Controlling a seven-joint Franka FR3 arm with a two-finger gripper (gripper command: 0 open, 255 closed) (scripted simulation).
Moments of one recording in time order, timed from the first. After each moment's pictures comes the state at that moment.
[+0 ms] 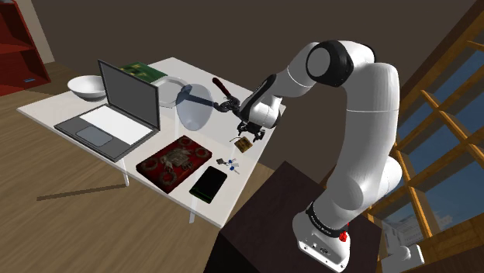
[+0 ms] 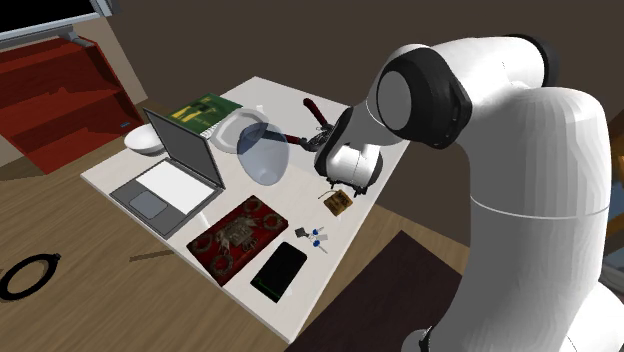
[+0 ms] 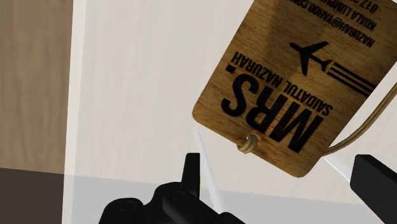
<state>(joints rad) -0.37 0.58 -0.04 -2.24 0.62 2.98 0.06</state>
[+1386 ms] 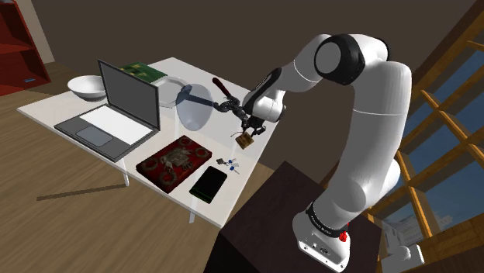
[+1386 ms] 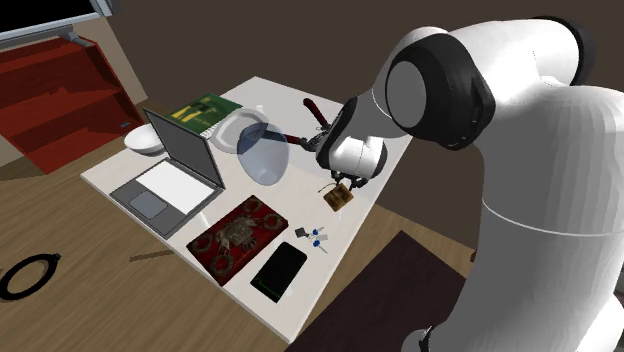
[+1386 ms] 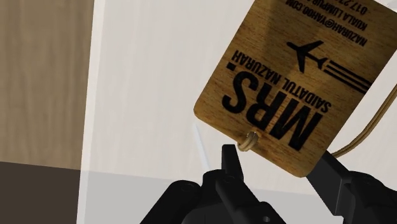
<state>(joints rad) -0.31 0.48 -0.11 -2.28 0.57 2.91 0.12</state>
